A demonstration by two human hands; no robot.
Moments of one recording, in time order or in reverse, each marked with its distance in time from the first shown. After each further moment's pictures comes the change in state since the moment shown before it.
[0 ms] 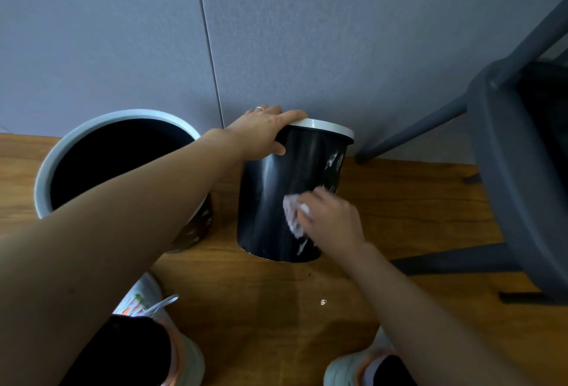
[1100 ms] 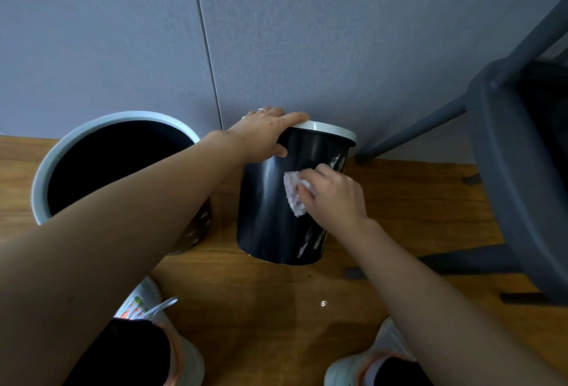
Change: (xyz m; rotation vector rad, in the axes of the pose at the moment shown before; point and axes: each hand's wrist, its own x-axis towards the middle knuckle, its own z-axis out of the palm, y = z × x) left_hand 0.004 0.002 0.004 0.010 0.001 0.013; right_hand 0.032 0.005 -0.020 -0.031 0.138 -0.010
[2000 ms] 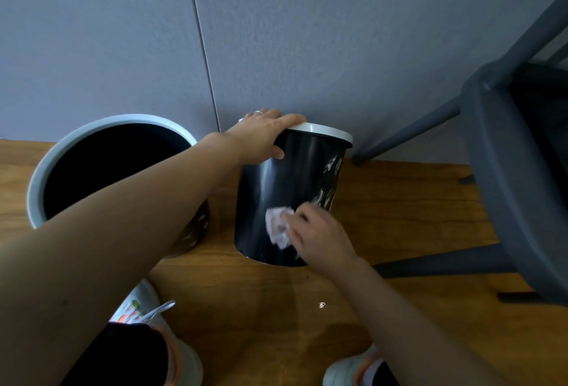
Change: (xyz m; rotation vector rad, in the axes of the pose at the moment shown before) left_hand -0.001 0.002 -0.003 -0.032 -0.011 -0.010; right_hand -0.052 -0.015 0.026 0.159 -0.136 -0.120
